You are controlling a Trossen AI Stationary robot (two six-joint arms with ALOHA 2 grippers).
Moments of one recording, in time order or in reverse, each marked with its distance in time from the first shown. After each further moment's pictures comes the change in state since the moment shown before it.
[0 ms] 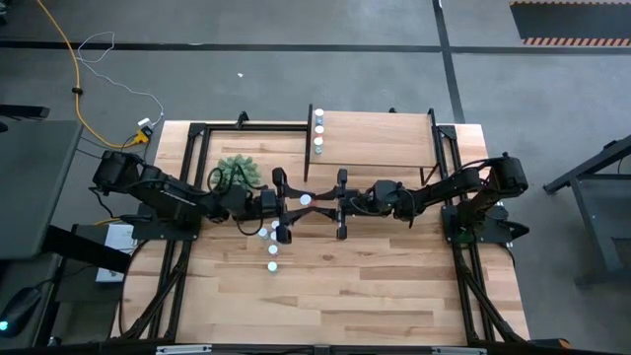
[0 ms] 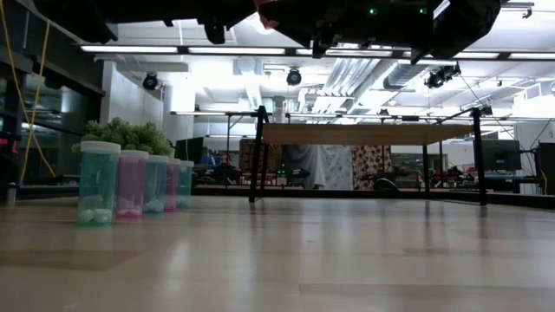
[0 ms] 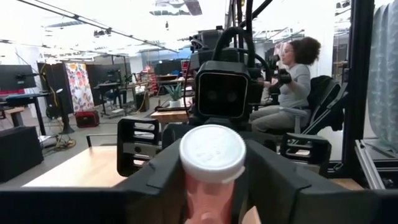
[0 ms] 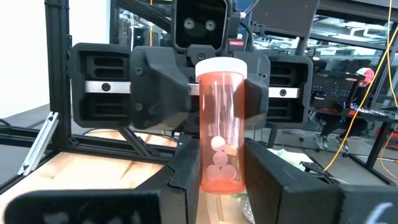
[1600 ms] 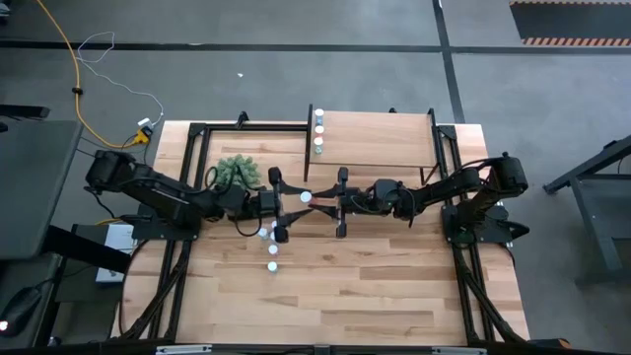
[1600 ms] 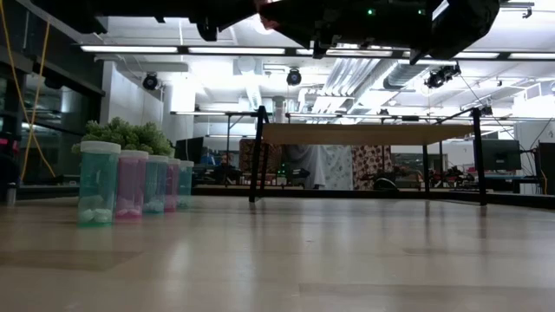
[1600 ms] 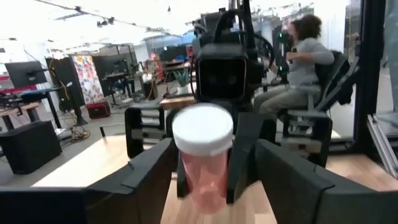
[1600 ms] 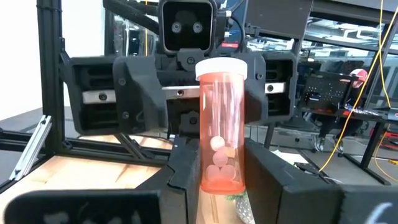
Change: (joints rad) left arm -0.009 -0.075 -0.002 -0.151 -0.047 0.052; right arm -0.001 0.000 -0.001 0.013 0.008 0.000
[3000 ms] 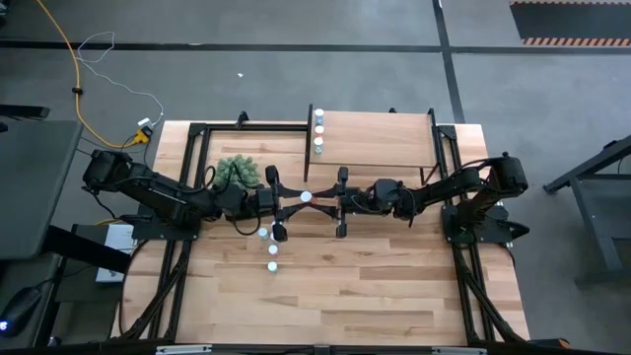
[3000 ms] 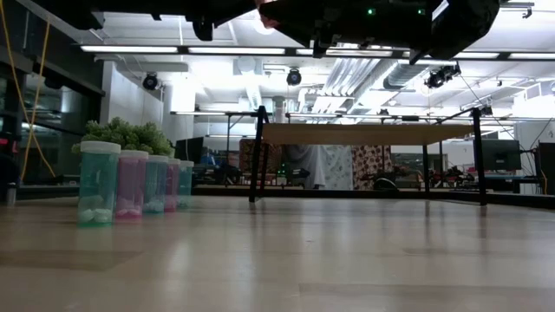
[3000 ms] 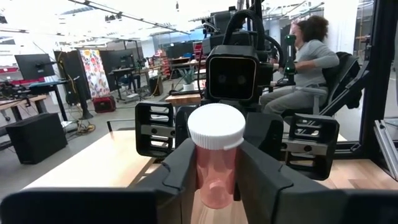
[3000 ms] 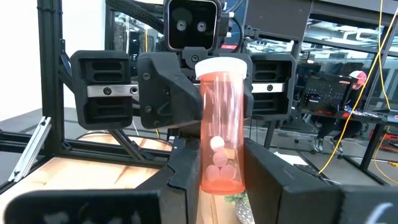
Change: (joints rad) left arm 0.000 -0.028 0.000 -0.030 -0.042 -0.028; right arm 0.000 0.000 0.000 0.005 -0.004 0.000
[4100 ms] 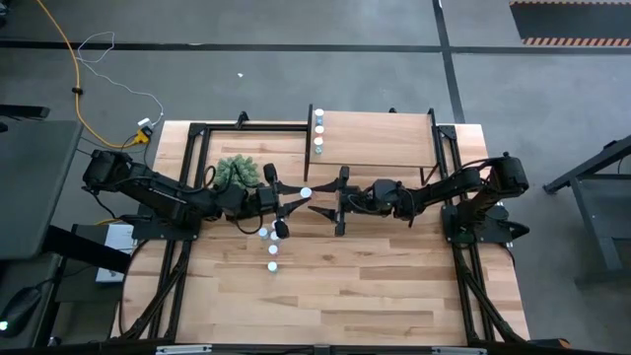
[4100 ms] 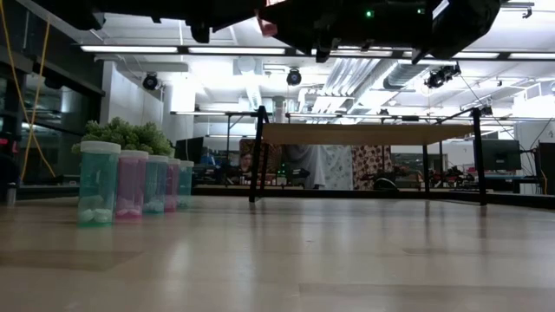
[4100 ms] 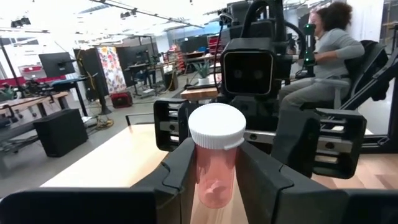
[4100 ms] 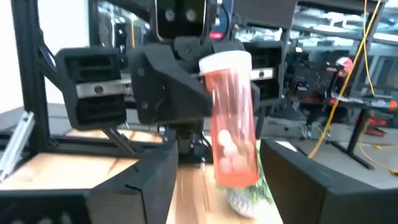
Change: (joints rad) left arm 0.000 0.001 0.001 -0.019 -0.063 0.029; right arm -0.001 -0.008 0.001 -0.044 0.064 0.019
